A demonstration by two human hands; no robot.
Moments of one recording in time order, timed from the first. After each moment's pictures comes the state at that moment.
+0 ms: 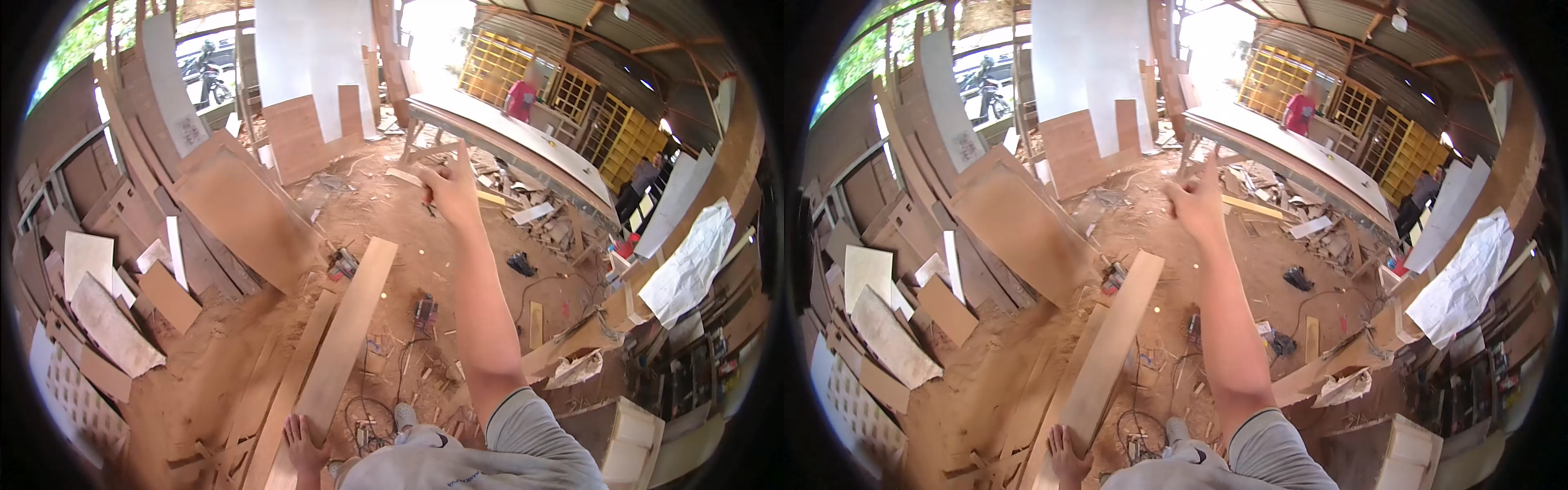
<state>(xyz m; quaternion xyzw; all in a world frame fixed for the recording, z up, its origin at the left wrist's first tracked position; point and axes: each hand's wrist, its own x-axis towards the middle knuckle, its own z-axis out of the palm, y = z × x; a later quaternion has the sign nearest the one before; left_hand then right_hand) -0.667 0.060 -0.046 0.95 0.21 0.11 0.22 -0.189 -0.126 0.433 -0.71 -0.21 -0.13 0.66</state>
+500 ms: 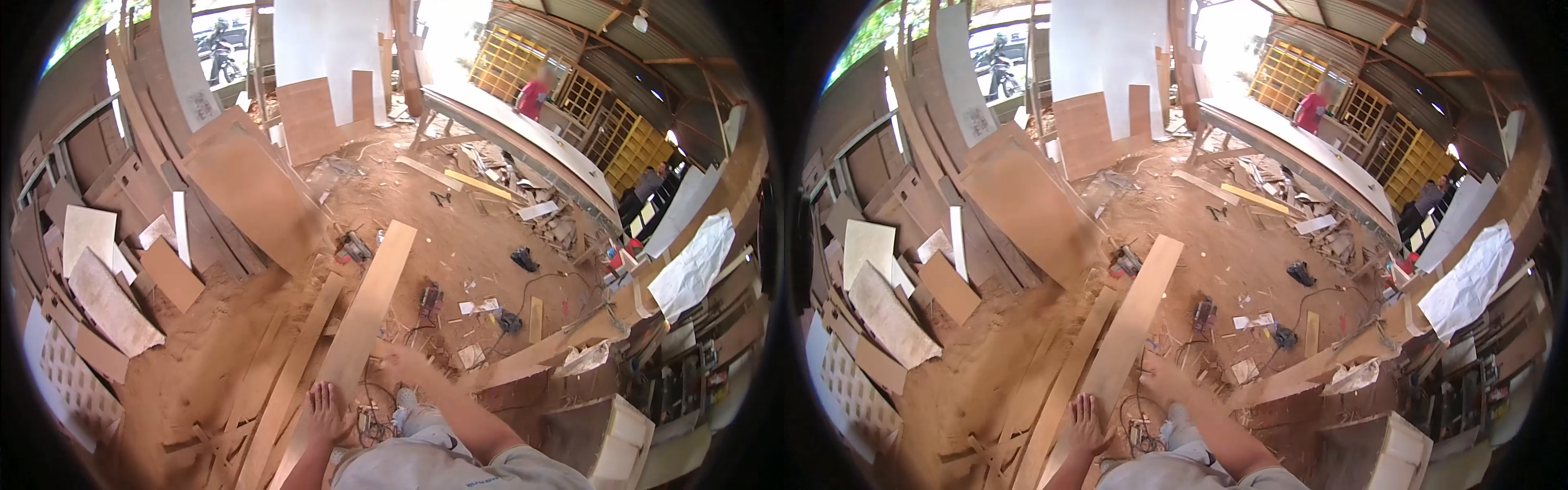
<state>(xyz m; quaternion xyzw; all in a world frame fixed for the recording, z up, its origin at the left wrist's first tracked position) -0.626 0.080 -0.040 0.97 0.08 0.02 0.22 -0.397 -0.136 0.051 -0.90 -0.27 0.18 0.30</state>
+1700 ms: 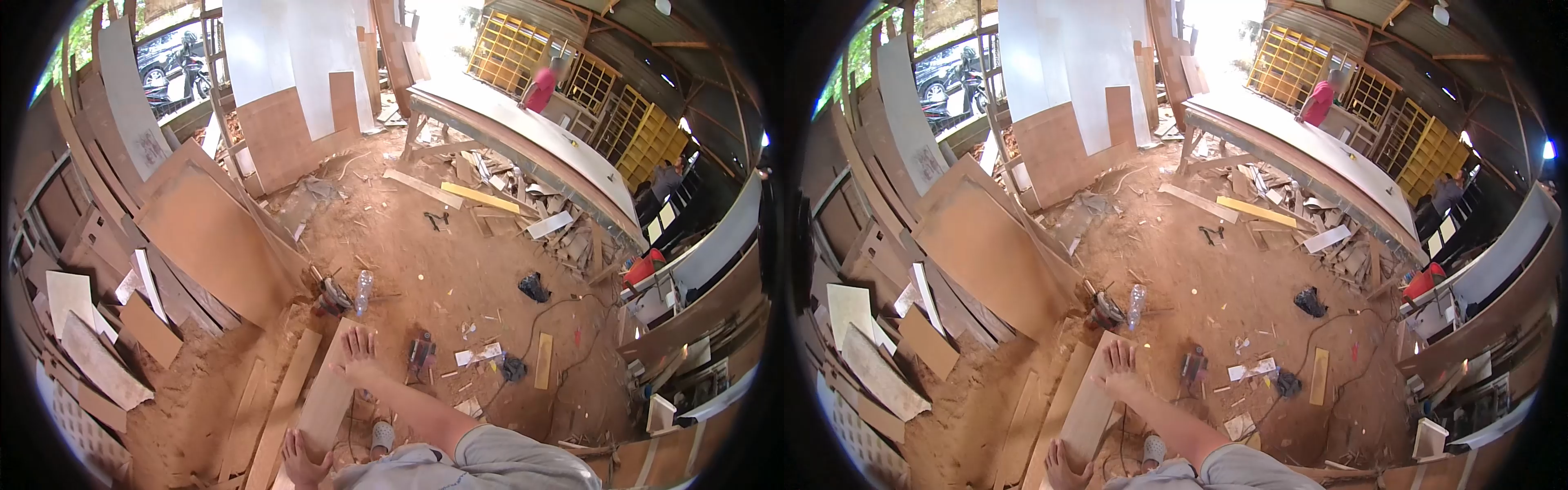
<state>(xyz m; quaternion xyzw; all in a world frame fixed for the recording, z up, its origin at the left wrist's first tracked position) -0.312 0.036 -0.018 0.94 0.22 0.13 0.21 0.038 -0.072 -0.017 -0.94 -0.33 0.10 0.04</state>
